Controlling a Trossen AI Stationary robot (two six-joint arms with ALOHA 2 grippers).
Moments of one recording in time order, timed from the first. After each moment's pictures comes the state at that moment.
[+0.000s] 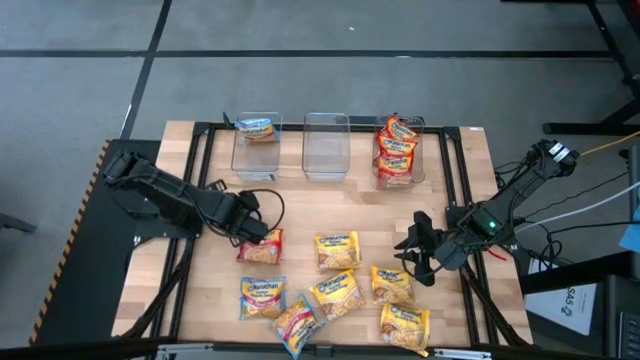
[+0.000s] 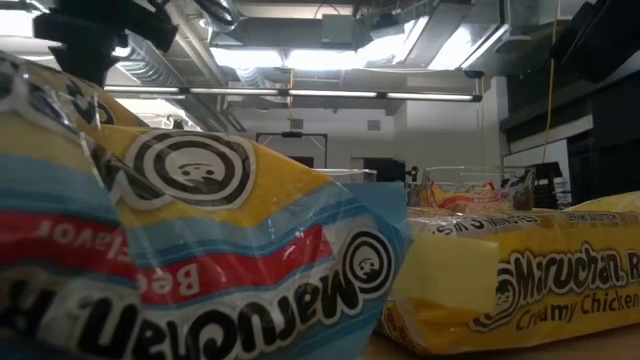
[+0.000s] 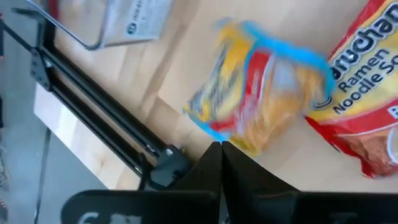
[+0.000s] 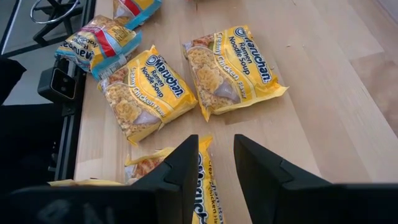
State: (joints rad) left arm -0.32 1.45 1.17 -1.57 -0.34 -0.94; right arm 0.71 1.00 0.72 -0.53 0.45 0.75
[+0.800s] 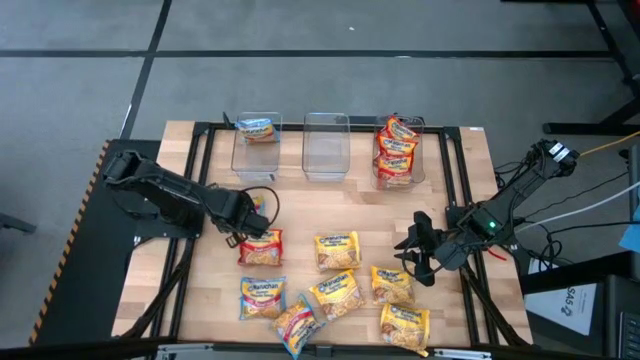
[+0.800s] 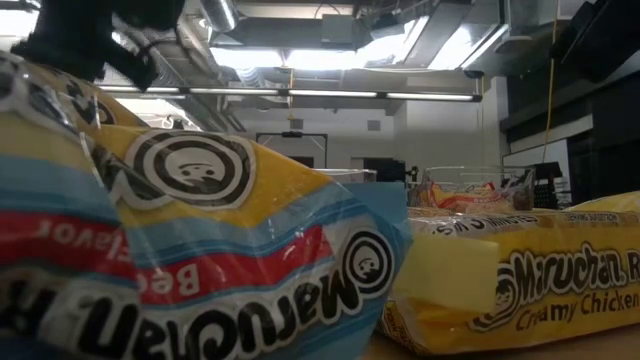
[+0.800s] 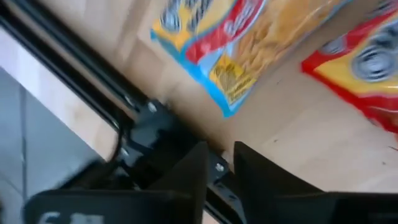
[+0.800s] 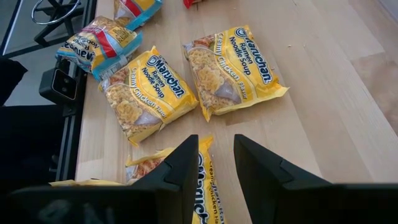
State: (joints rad) left arm -0.26 1.45 1.04 -1.54 -0.14 -0.98; right arm 0.71 1.00 0.72 -0.53 0.45 0.75
